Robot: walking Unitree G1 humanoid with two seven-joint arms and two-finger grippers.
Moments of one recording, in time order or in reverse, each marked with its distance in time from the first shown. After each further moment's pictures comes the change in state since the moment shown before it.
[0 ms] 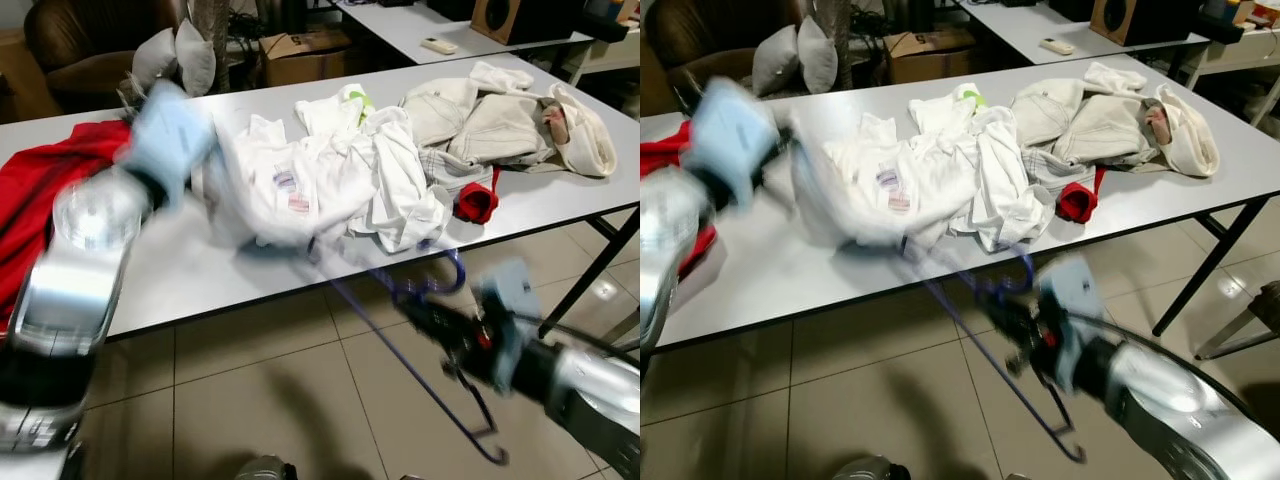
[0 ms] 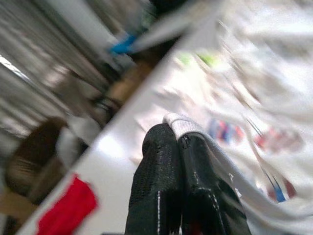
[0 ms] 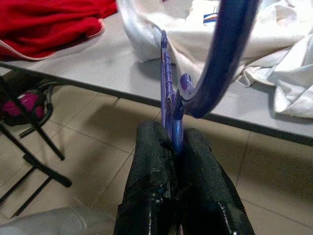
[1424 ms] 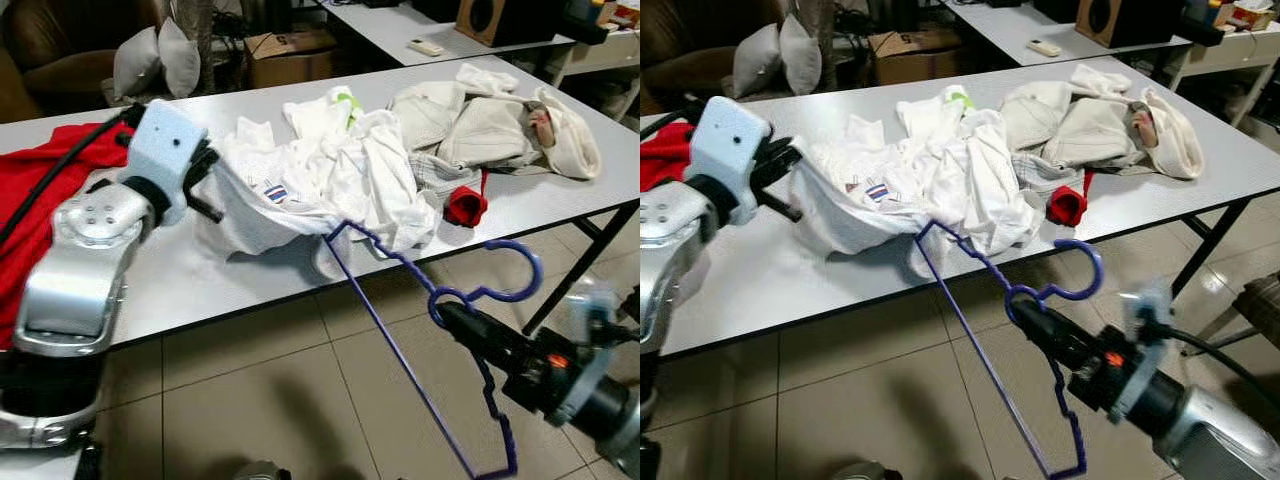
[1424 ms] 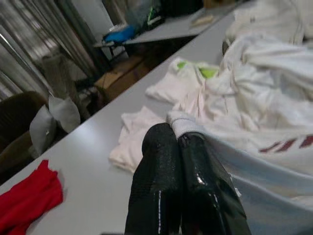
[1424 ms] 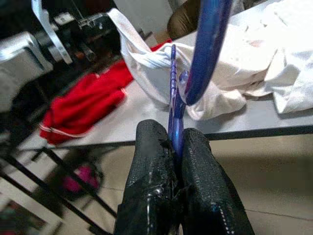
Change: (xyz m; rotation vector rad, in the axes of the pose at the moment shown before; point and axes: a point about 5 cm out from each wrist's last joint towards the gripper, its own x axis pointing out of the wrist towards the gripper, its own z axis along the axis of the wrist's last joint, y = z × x) left arm 0.003 0.004 0.010 -0.225 -0.014 0.074; right arm -0.041 -0.009 -0.014 0.382 -0.242 0.081
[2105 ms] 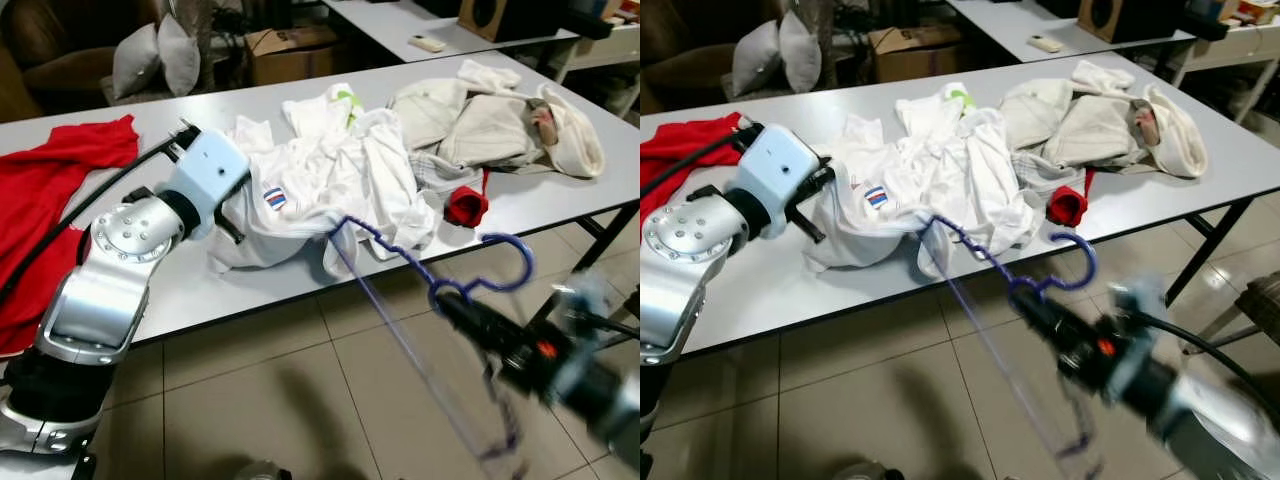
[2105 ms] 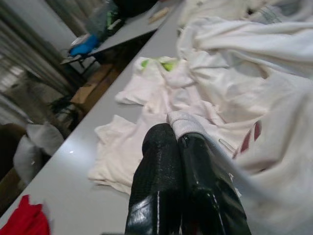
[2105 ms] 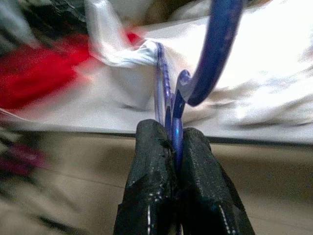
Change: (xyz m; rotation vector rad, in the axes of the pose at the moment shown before) left arm 0.005 -0.029 -0.006 0.190 0.014 -0.170; right arm 0.015 -0.015 0.014 -0.364 0.070 -0.194
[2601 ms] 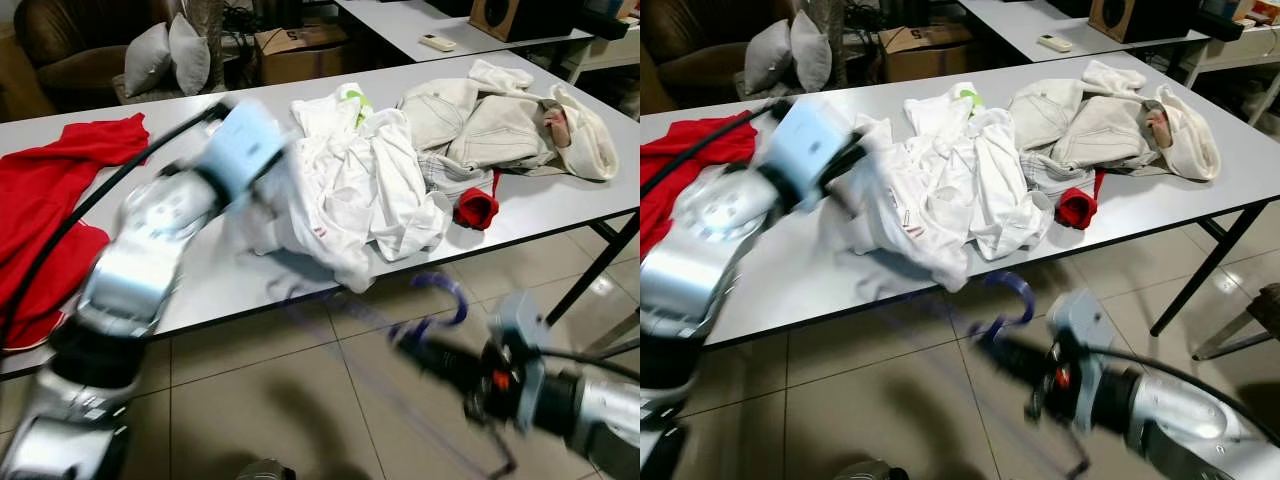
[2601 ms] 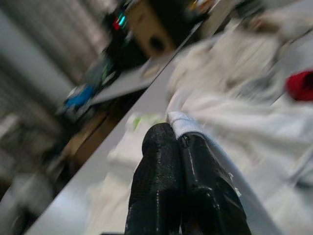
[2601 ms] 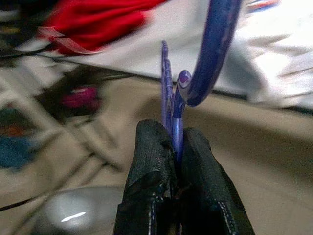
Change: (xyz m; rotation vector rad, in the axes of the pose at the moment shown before) left arm 0.025 -0.009 0.052 0.009 -0.268 -0.072; right arm 0.001 0.039 -0.023 0.096 0.190 0.399
